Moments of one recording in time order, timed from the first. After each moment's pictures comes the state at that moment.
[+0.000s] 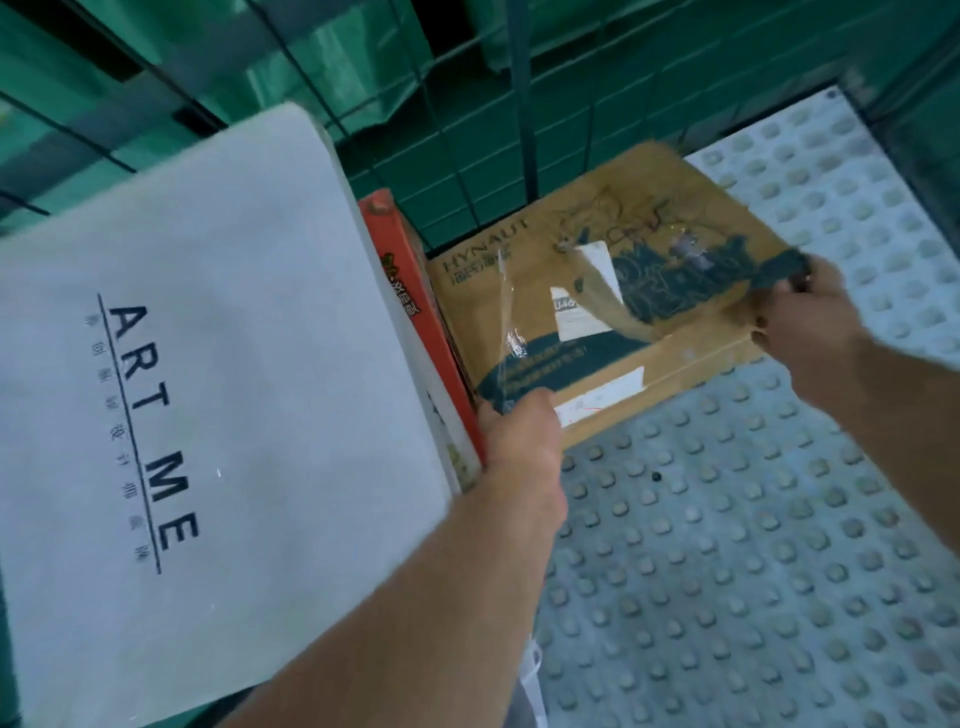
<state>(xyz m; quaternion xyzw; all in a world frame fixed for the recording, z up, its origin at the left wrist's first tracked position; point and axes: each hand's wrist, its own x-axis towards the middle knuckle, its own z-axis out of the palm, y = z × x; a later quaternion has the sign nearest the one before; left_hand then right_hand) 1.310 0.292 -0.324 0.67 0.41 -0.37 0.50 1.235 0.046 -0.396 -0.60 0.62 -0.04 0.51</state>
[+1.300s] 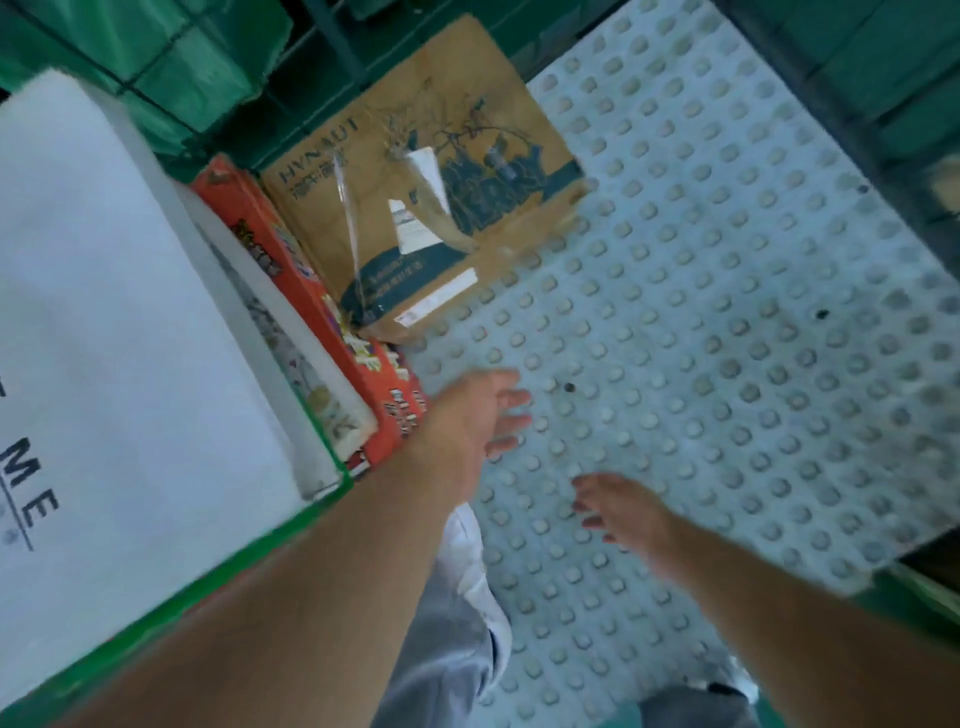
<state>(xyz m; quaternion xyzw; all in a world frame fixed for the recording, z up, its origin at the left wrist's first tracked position) 1.222 0.281 -0.316 0.72 0.22 -0.55 0.36 1.030 0.239 -0.412 -0.44 0.54 0.29 0.65</state>
